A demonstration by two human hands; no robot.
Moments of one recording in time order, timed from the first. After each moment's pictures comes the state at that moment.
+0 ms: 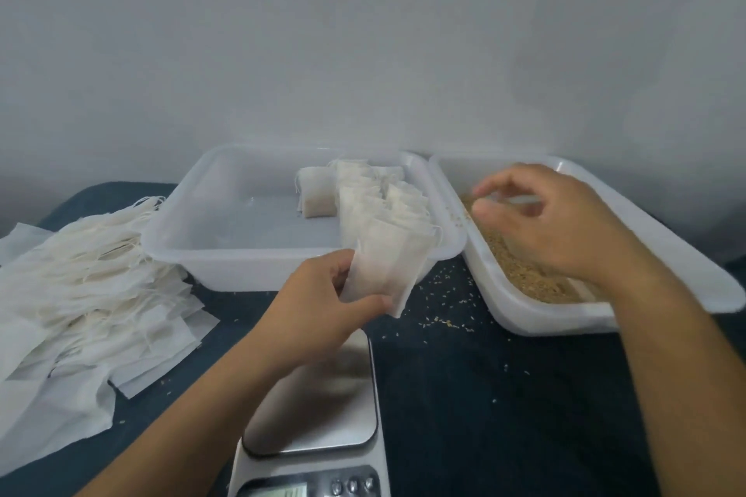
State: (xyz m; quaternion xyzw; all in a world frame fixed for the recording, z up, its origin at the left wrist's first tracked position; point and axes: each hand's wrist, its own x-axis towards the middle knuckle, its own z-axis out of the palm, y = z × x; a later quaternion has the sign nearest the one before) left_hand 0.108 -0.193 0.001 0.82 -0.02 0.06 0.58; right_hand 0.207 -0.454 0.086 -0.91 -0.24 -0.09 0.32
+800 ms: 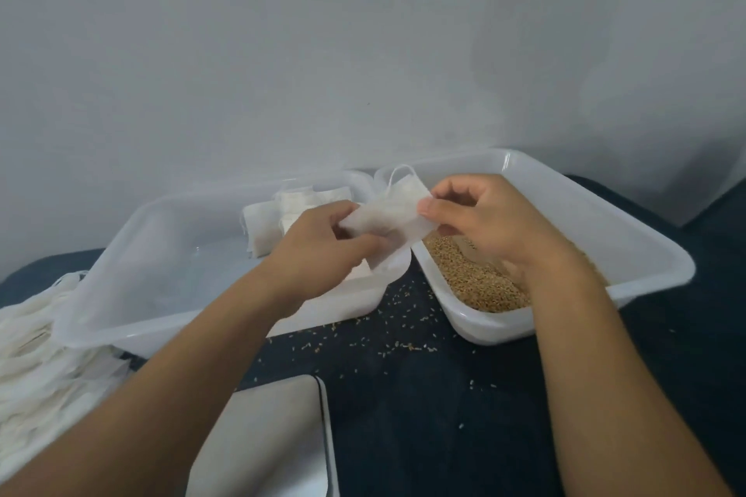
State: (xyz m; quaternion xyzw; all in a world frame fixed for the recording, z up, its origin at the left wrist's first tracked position) left_hand 0.197 -0.242 0.065 0.85 -0.04 0.02 0.52; right_hand 0.250 -0.463 0.065 -0.79 -0.19 -0.01 0.58
